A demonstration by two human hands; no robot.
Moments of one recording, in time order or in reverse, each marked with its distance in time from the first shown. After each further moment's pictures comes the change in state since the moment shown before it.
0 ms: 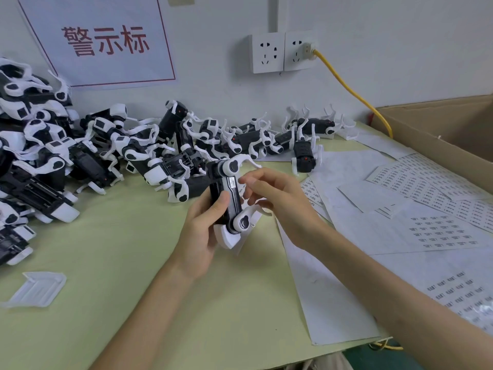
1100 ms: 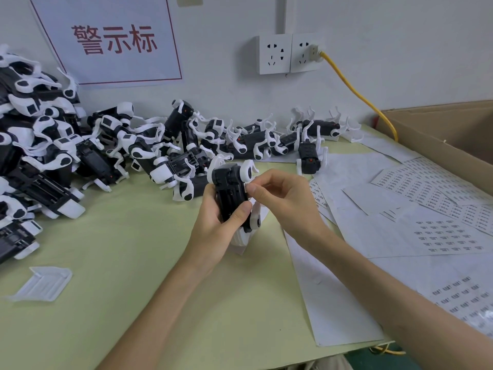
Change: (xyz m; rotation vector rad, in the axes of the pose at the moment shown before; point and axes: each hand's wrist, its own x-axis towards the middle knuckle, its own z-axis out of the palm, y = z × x) left_hand 0.007 -0.019 -0.008 0.347 0.098 0.164; right_hand 0.004 0.013 0.000 -0.151 0.072 -0.202
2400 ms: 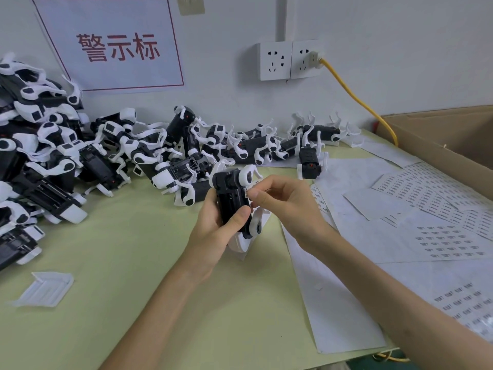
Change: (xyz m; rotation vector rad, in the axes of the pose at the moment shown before) left_hand -0.002 0.011 -0.003 -0.081 -0.063 -0.047; right_hand 0.001 -0.006 -0.006 0.067 -0.068 0.037
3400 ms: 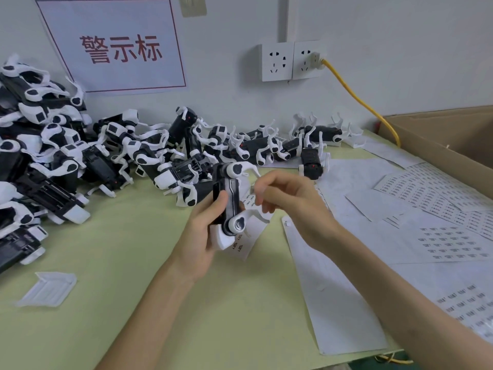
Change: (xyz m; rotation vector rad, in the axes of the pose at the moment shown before) left_hand -0.001 0.020 -0.006 -0.316 -0.016 -0.188; right_hand -0.001 -0.019 -0.003 0.045 -0.066 0.033
